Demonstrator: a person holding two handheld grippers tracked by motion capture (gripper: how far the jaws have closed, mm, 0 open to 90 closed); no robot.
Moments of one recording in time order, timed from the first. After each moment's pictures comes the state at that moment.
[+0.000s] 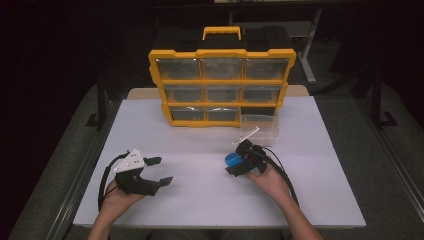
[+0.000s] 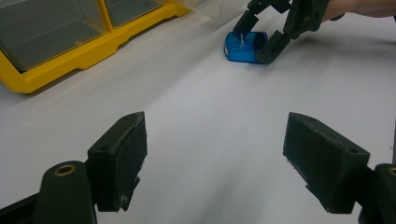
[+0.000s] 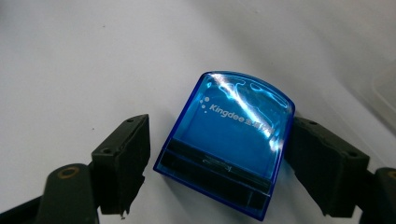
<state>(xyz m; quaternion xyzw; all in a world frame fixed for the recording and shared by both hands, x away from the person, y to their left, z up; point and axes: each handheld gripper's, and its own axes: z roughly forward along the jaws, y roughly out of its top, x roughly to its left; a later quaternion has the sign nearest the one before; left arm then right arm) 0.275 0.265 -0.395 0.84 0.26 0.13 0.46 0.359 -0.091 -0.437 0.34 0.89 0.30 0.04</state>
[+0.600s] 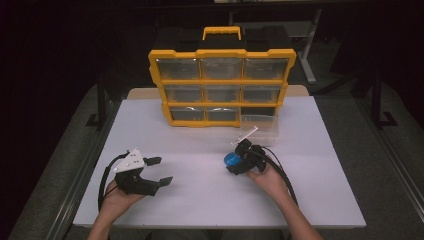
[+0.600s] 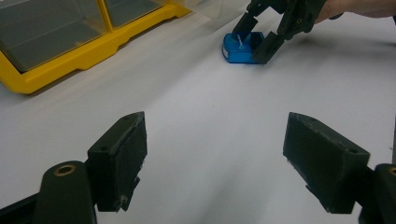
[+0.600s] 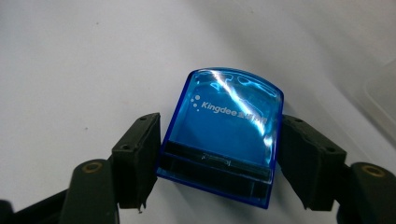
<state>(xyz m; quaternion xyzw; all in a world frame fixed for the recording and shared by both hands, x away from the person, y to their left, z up) 0.275 0.265 -0.395 0.84 0.26 0.13 0.46 0.360 -0.088 -0.436 0.34 0.90 0.29 0.05</state>
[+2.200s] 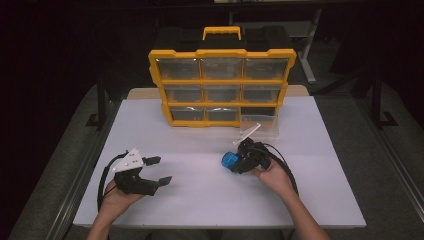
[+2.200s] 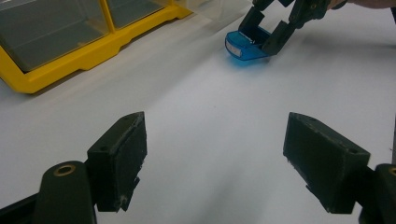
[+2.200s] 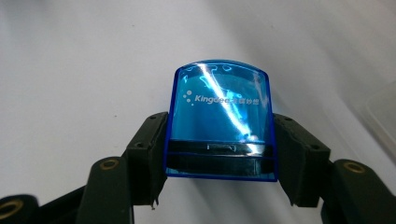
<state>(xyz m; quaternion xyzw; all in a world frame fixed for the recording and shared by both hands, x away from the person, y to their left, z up) 0.275 0.267 -0.395 0.83 0.26 0.13 0.47 0.360 -0.096 -0.421 0.28 0.91 0.30 0.03</state>
